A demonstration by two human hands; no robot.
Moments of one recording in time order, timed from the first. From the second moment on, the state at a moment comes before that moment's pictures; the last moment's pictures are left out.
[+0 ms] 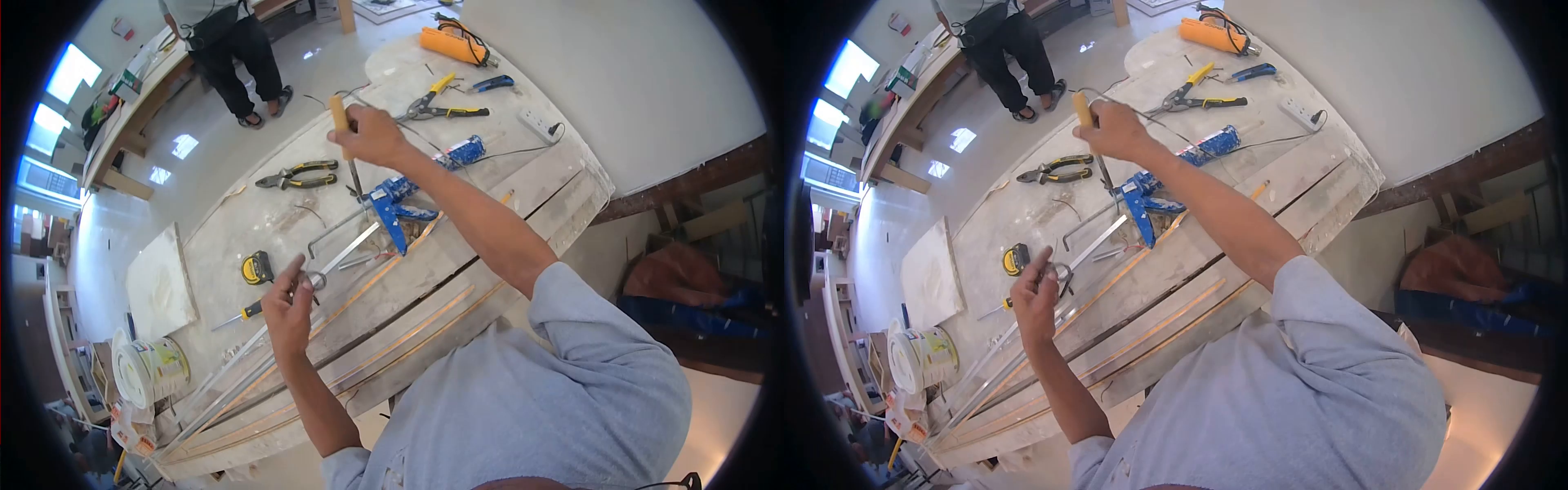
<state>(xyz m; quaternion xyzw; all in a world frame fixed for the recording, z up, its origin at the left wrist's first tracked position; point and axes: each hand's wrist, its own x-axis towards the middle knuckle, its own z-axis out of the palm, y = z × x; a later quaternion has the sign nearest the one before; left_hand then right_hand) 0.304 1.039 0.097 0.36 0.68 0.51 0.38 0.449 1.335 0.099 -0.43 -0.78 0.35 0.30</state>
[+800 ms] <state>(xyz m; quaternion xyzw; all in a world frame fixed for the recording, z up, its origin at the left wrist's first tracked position) 0.587 0.958 0.064 0.09 0.70 0.58 0.41 0.773 1.351 0.122 -0.20 -0.36 0.77 0.49</state>
